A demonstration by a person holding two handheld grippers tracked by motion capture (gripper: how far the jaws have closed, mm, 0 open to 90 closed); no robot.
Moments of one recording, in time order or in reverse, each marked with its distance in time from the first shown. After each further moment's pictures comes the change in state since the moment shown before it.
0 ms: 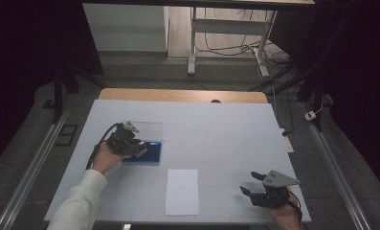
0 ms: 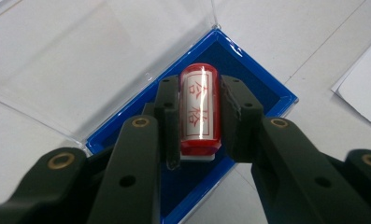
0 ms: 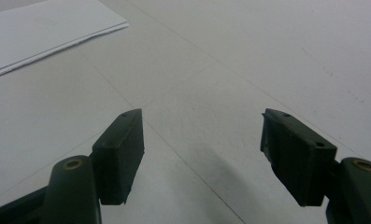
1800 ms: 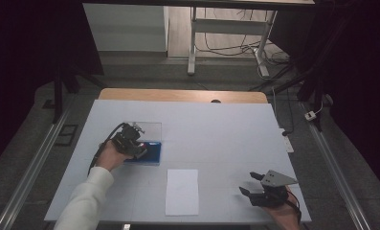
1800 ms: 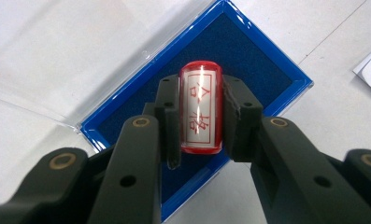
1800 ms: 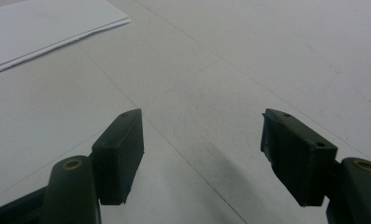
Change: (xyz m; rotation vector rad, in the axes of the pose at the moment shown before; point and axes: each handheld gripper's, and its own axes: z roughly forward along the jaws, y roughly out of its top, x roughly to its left) left arm -0.006 0.013 0.010 0.157 0.033 -0.013; right arm 0.001 0.001 0.003 0.015 0.008 -0.008
